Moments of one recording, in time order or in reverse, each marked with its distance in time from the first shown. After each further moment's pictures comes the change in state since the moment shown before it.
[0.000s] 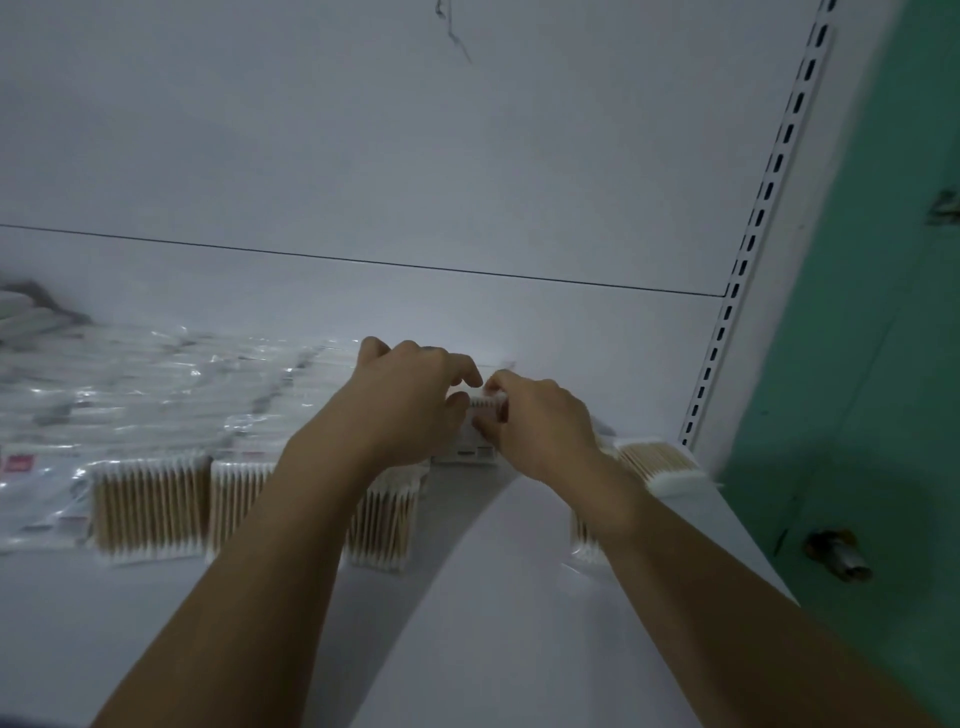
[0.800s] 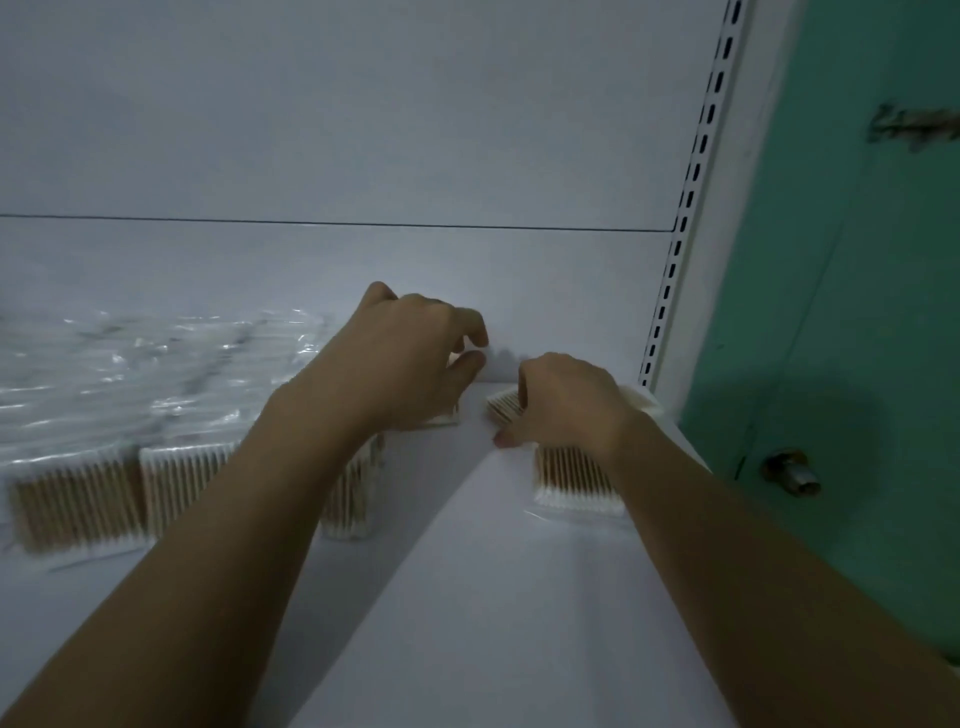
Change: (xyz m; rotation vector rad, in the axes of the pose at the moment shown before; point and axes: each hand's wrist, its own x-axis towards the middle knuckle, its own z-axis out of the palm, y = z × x) left_hand 0.013 0.034 0.006 0.072 0.067 0.246; right_hand -0.028 0.051 -0.013 -0.189 -0.218 0.127
